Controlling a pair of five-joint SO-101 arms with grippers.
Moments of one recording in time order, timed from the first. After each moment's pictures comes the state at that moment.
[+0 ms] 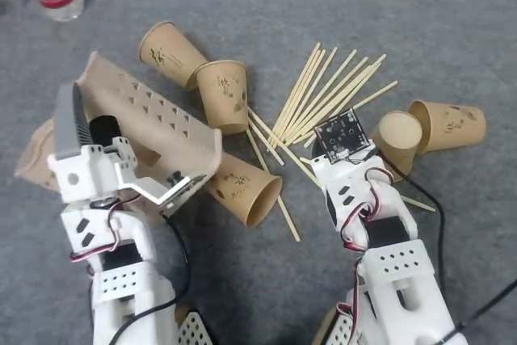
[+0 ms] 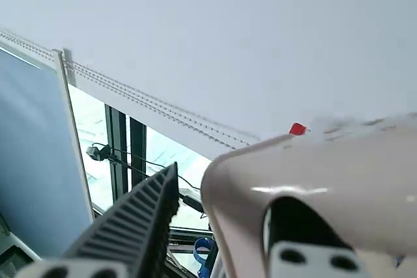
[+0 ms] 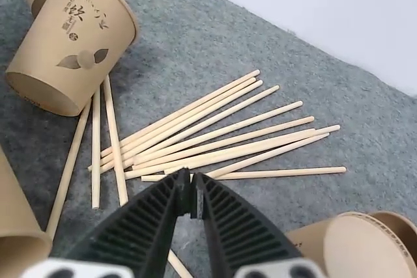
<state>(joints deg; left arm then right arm) -20.4 -66.0 96.8 -54.6 -66.0 -16.4 -56.9 74.2 20.0 17.2</state>
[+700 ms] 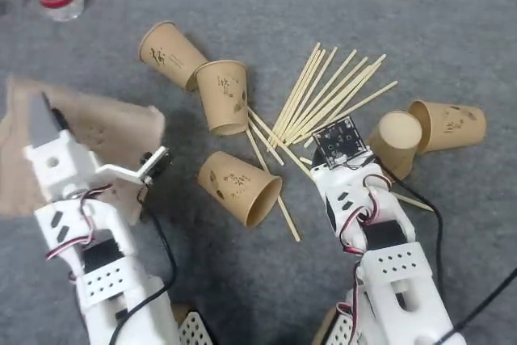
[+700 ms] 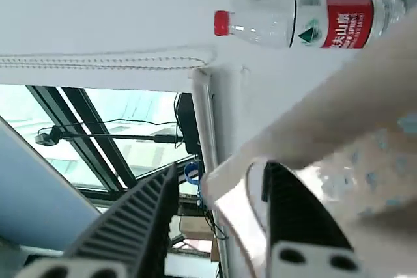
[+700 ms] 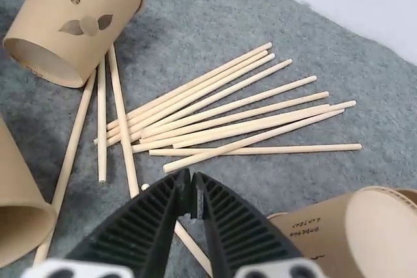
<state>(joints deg) -31.5 -65.7 90.5 -28.0 -83.5 -16.3 -56.9 78.0 20.0 17.2</state>
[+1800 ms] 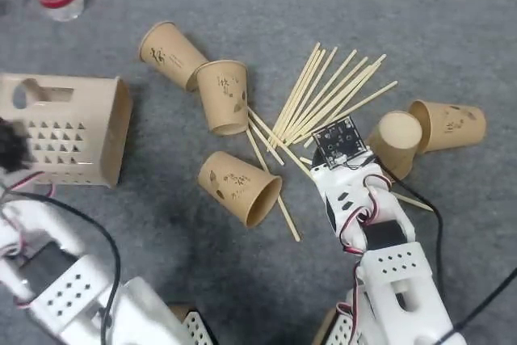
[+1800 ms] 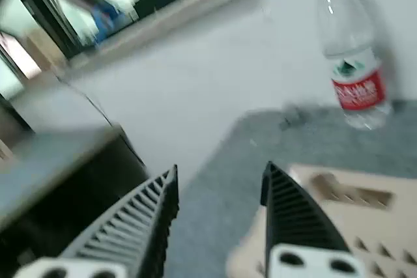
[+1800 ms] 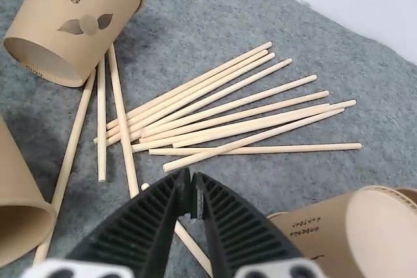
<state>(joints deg) -52.4 -65.7 63.7 13.8 -19.7 -16.3 -56.9 78.0 20.0 17.2</state>
